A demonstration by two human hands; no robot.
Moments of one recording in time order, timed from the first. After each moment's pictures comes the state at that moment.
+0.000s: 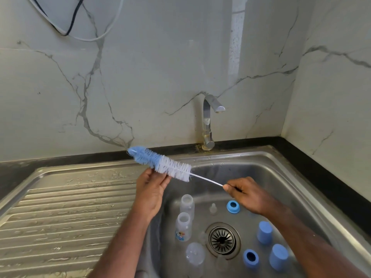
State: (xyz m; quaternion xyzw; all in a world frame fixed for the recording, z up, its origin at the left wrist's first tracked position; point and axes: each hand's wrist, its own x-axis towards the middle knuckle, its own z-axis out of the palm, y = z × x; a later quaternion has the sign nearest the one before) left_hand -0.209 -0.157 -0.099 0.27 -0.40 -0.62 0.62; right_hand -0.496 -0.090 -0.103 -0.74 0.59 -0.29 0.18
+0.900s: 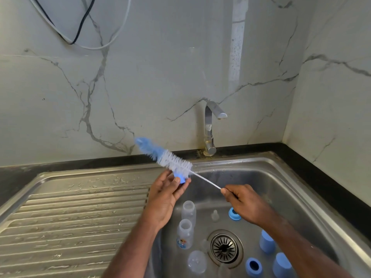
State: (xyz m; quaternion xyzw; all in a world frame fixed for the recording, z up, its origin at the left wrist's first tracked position) left_hand -0.228 -0.140 -0.092 0.26 -0.37 -0.68 0.58; right_hand -0.478 -0.088 -0.106 -0.73 0.60 -0.32 0.14
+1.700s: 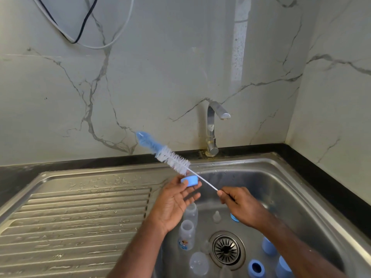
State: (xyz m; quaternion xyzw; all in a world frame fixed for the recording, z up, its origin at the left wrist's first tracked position) left_hand -0.235 -0.129 -0.087 0.25 -0.35 -0.75 0.50; right_hand -0.463 -0.093 -0.110 -0.73 0.57 -0.33 0.17
